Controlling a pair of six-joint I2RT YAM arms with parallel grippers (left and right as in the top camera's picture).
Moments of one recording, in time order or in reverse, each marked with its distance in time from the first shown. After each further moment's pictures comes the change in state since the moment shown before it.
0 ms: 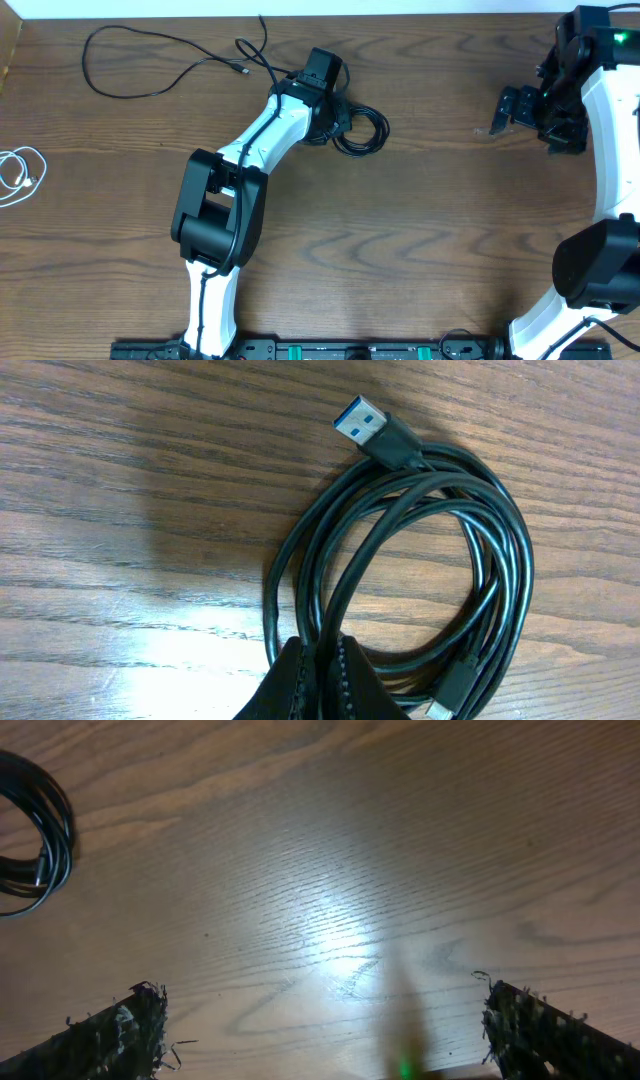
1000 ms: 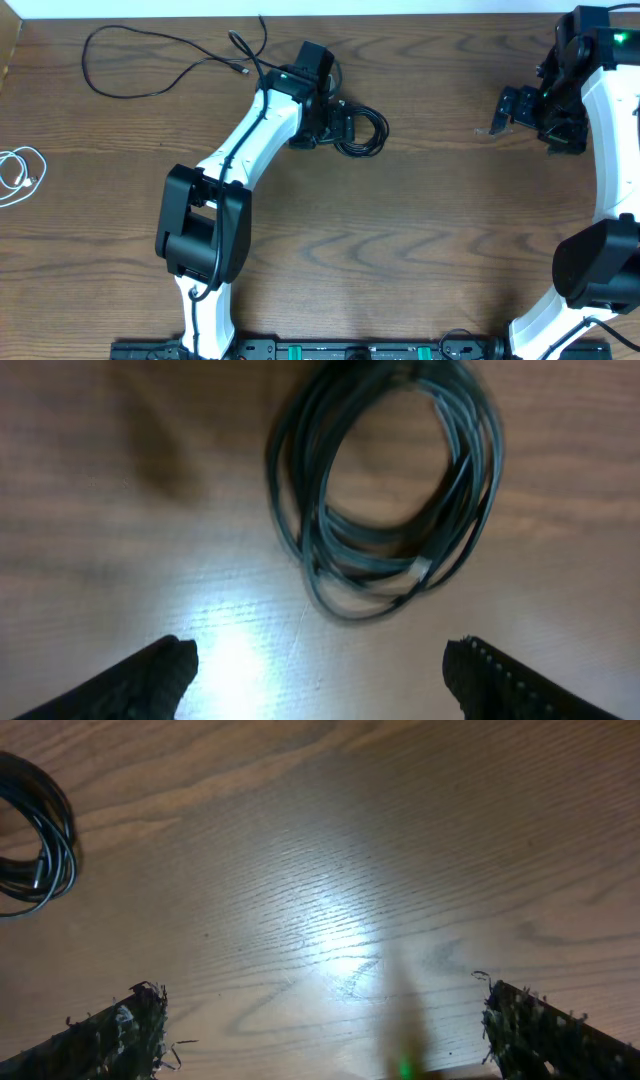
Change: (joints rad) left arm 0.011 -0.103 0.015 -0.211 0.061 0.137; right arm 0.000 0.000 0.000 0.000 0.000 0.000
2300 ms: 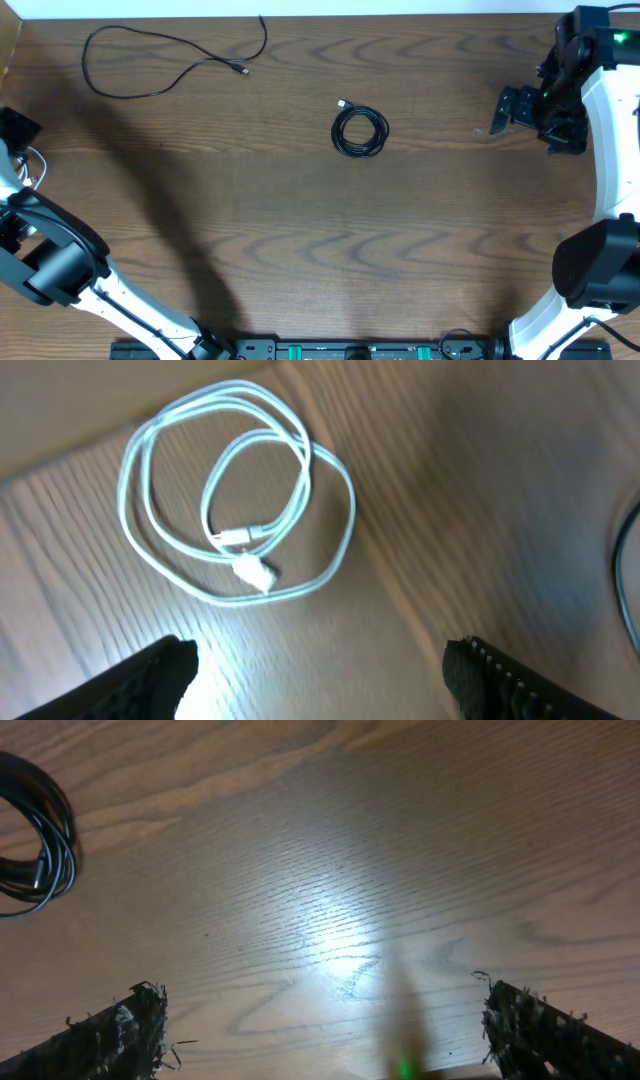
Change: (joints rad) left arm 1.162 0.116 0.273 0.040 -0.291 0.132; right arm 0.000 0.000 0.000 0.000 0.000 0.000
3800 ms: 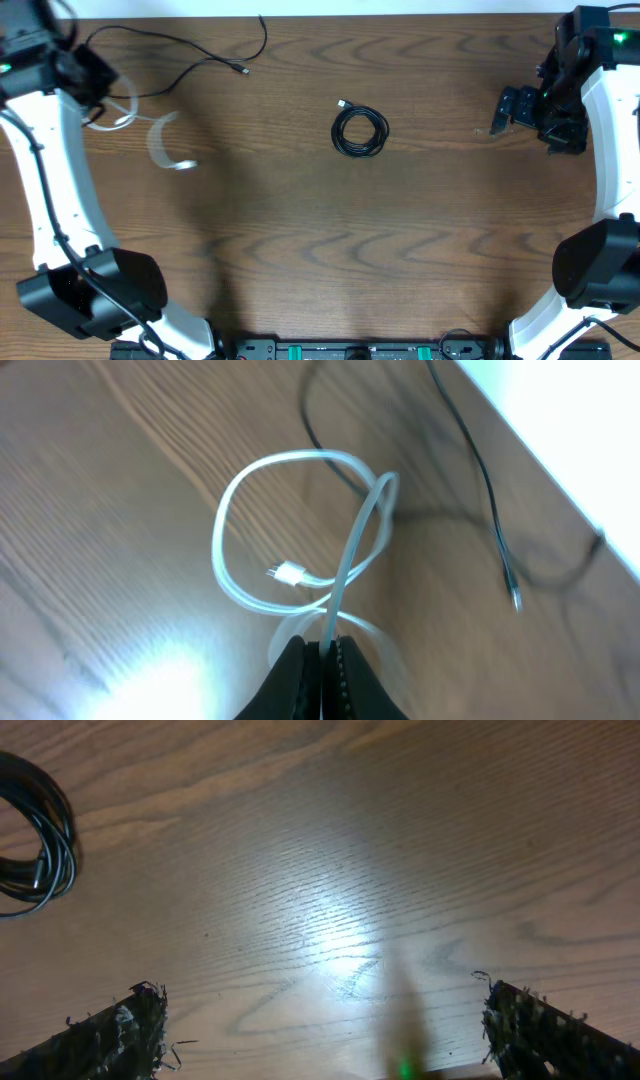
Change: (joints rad) left arm -0.407 -0.381 0.010 -0.304 -0.032 -0.178; right arm 0.000 0.000 0.000 0.000 0.000 0.000
